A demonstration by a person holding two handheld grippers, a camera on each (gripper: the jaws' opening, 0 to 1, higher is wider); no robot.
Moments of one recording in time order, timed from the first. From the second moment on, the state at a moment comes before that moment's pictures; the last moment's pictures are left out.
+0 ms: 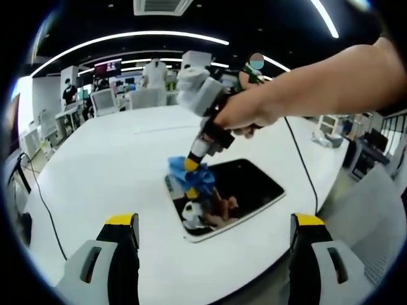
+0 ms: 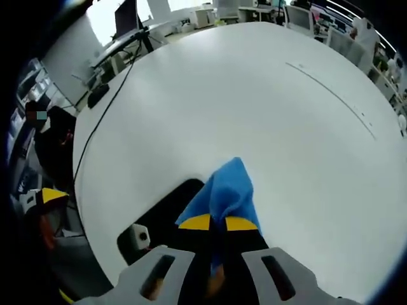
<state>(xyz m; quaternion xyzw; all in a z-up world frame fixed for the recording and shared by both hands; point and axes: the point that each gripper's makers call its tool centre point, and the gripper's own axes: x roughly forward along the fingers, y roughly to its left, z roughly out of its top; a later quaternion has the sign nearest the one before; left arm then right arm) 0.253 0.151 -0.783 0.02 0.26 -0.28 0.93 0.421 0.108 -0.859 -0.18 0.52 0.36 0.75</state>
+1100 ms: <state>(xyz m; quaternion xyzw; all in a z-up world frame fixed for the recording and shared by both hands) 0.251 0.149 -0.784 0.02 0.26 -0.28 0.92 0.401 0.102 -0.852 -0.27 0.46 0.34 0.77</state>
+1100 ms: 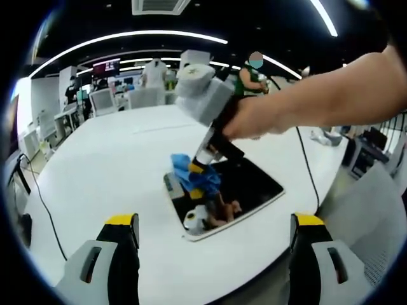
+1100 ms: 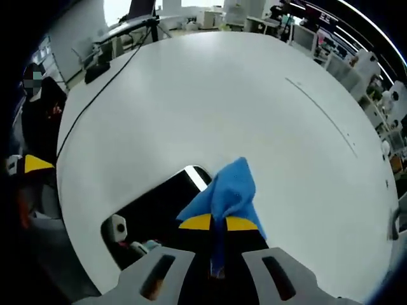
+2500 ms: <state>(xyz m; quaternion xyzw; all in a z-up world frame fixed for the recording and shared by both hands) 0.250 0.147 -0.783 0.03 0.26 -0.29 0.92 0.344 0.101 -0.854 -0.24 0.46 0.35 0.78</state>
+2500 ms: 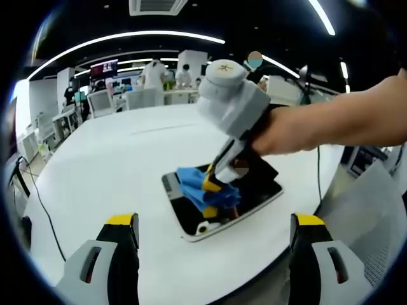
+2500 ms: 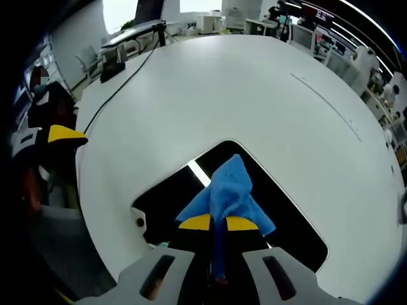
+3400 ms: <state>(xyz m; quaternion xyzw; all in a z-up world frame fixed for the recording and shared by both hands) 0.247 0.147 -0.785 0.03 0.26 -0.29 0.92 0.300 0.101 -0.854 -0.23 0.46 0.36 0.78</state>
